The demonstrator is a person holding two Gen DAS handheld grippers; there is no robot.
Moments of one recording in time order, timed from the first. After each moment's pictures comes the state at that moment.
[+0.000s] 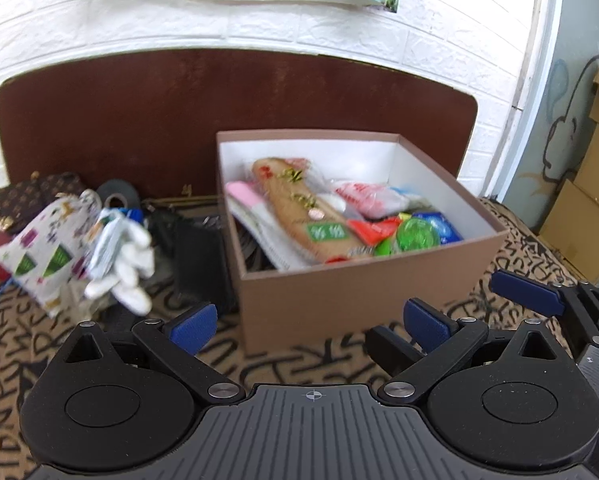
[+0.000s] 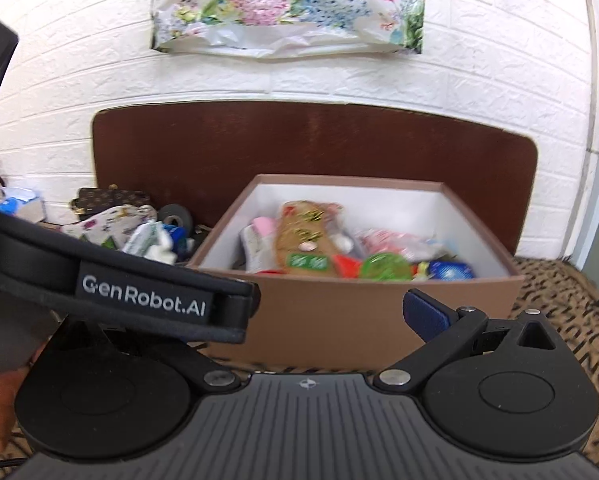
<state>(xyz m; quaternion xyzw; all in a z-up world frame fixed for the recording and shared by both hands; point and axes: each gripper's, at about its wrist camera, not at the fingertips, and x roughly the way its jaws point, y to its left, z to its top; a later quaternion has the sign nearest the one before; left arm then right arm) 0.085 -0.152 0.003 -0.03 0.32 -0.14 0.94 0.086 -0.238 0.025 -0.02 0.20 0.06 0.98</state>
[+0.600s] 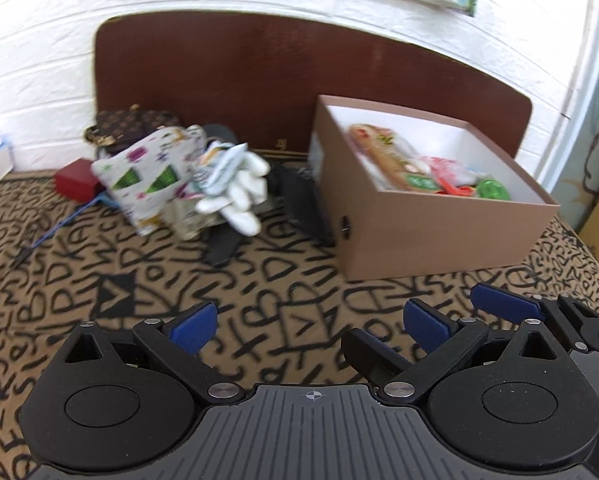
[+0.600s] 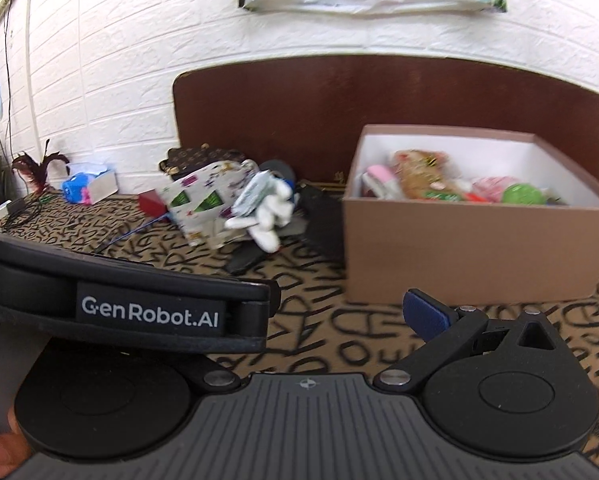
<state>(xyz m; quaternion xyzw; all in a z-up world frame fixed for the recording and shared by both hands) 0.032 -0.066 -0.028 -0.06 0.34 -0.07 0.94 0.060 -0.154 -0.004 0.01 0.25 0.14 0.96</state>
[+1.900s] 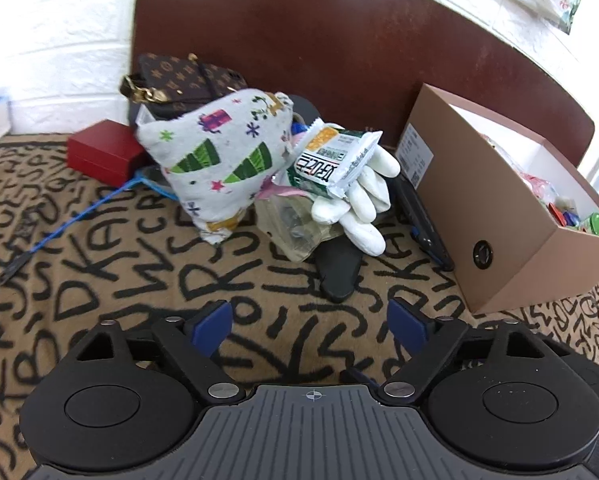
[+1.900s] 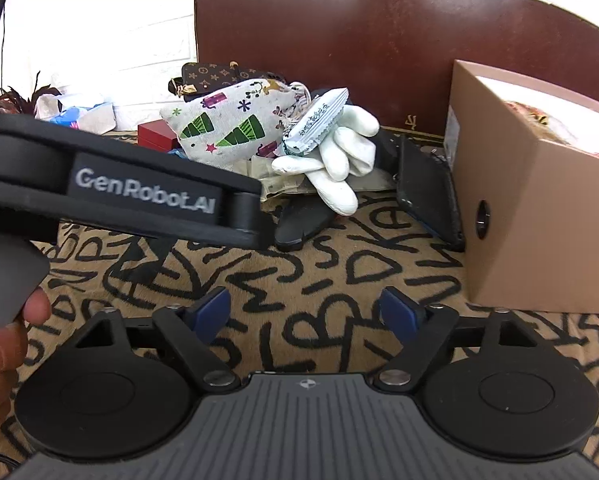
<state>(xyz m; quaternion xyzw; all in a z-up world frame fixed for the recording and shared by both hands) 0.128 0.038 -0.083 -0.10 0.37 -0.07 0.92 0.158 -0.060 -0.072 -0.03 0.31 0.15 0.94</state>
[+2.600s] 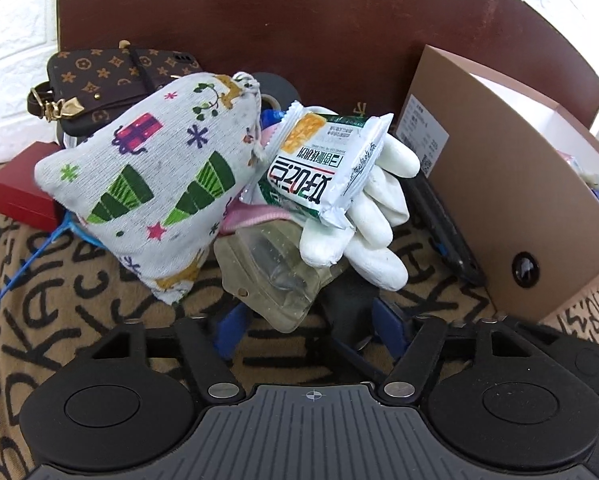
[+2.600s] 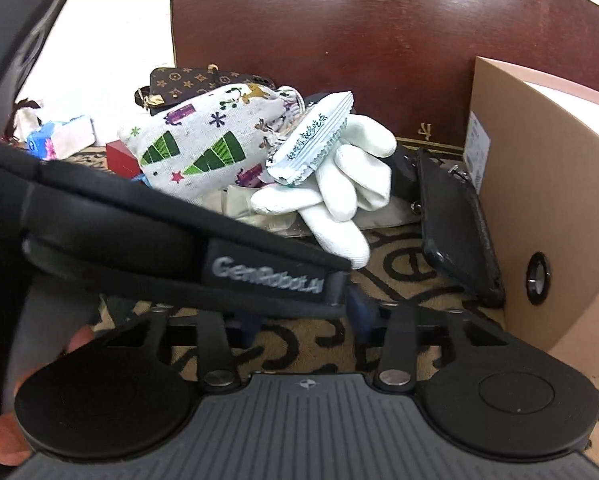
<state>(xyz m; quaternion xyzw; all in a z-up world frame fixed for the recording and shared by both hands) 0.203 0.020 -0.104 -0.05 0.40 -0.10 0.91 0.219 -0.047 -0.084 -0.02 0.31 0.15 0.94</state>
